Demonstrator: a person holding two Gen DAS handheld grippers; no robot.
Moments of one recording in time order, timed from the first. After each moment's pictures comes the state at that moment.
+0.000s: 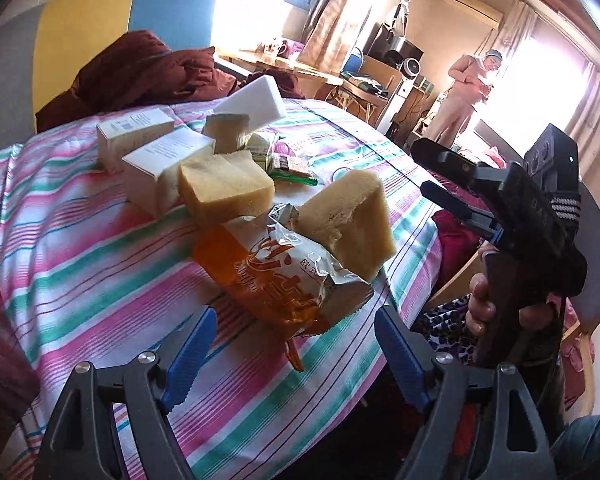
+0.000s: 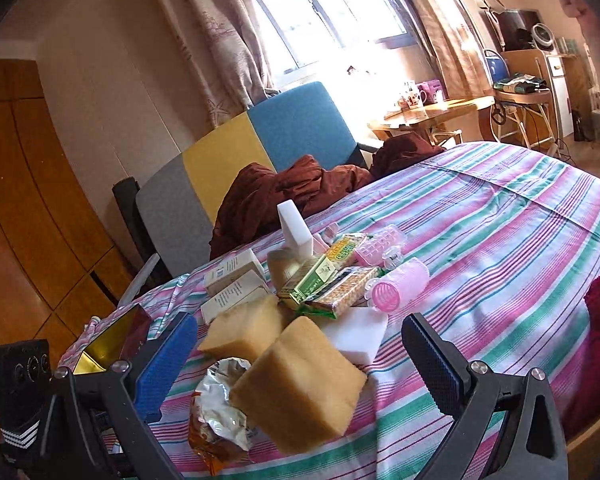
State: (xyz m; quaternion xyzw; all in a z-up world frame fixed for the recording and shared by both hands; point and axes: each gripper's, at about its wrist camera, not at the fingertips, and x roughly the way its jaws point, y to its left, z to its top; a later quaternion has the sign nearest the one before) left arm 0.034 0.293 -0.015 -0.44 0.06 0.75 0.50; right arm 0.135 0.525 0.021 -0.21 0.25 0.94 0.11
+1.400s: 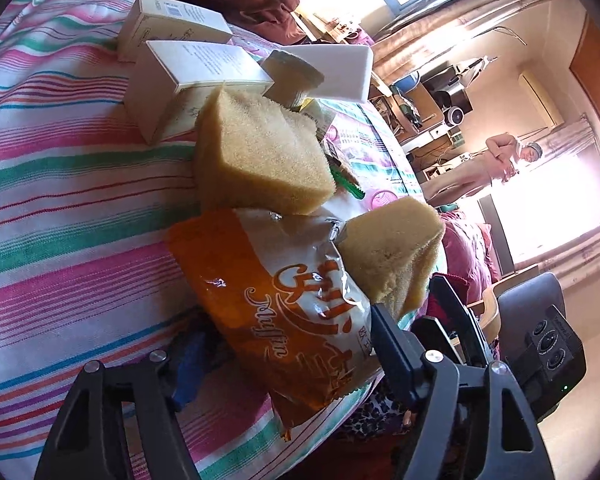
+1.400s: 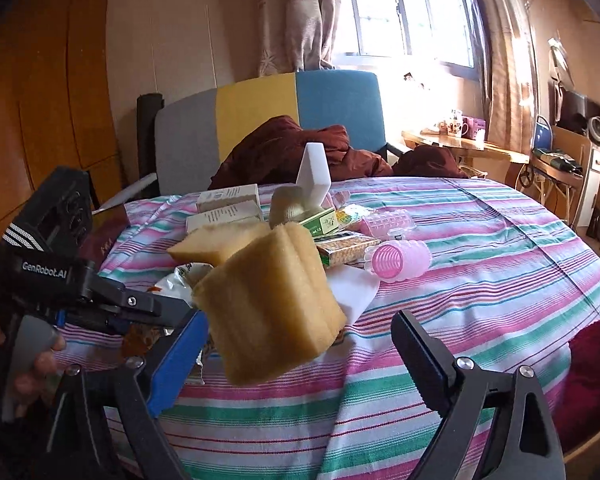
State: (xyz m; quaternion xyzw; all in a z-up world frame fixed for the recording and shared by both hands) left arm -0.012 0.333 -0.068 -0.56 -0.11 0.69 0.45; right arm 0.134 0.492 -0.021 -0.27 0.06 0.96 0.08
